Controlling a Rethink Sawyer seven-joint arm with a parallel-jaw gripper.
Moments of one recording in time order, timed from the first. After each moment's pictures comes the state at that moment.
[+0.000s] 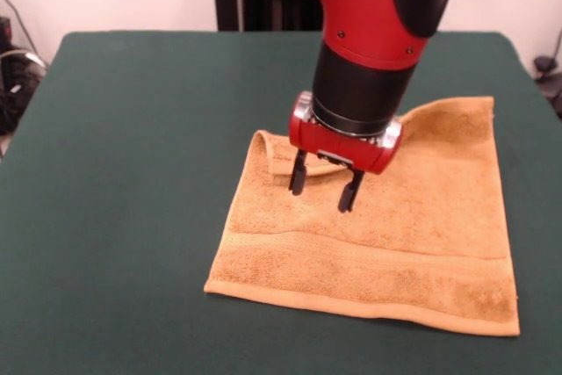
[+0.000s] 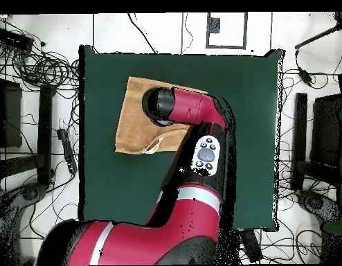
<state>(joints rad) 0.03 -0.25 -0.27 1.13 0.15 0.70 1.93</state>
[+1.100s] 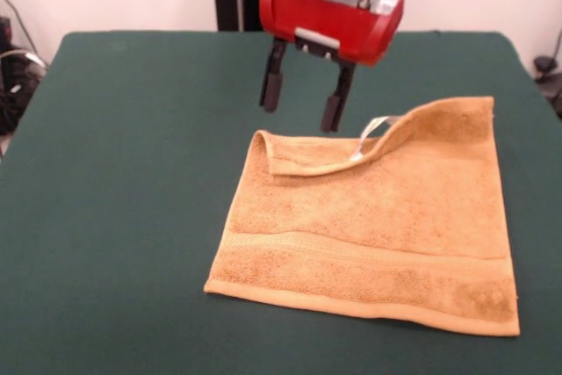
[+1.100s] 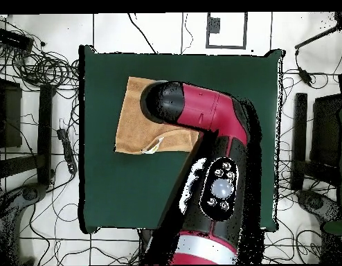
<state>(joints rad) 0.03 -0.49 -0.32 1.23 0.15 0.67 1.93</state>
